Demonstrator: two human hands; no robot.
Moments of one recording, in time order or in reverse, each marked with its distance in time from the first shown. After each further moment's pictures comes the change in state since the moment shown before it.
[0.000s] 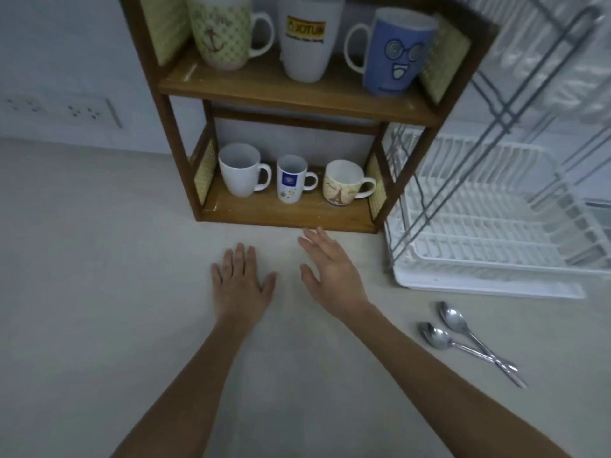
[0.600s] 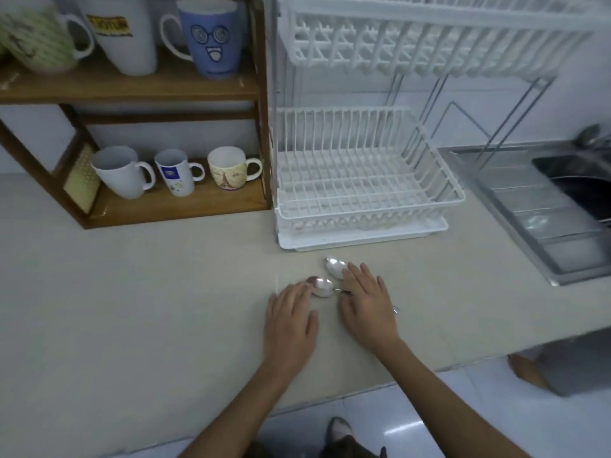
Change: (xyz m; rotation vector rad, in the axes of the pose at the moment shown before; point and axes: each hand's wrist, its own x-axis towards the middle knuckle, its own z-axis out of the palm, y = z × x) left_hand -0.169 0.225 0.041 -0.338 0.171 0.518; right_hand -0.216 0.146 -0.097 -0.181 0.053 0.450
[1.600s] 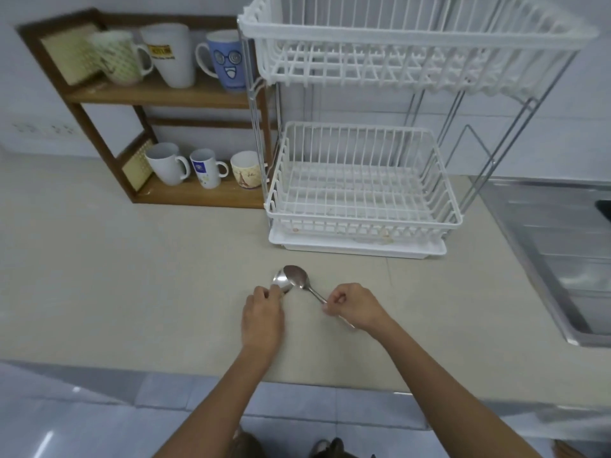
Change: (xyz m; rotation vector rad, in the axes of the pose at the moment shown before) left_hand 0.003 0.058 0.022 0.335 0.010 -0.479; right_hand 0.035 0.061 -0.046 0.476 -0.578 0.127
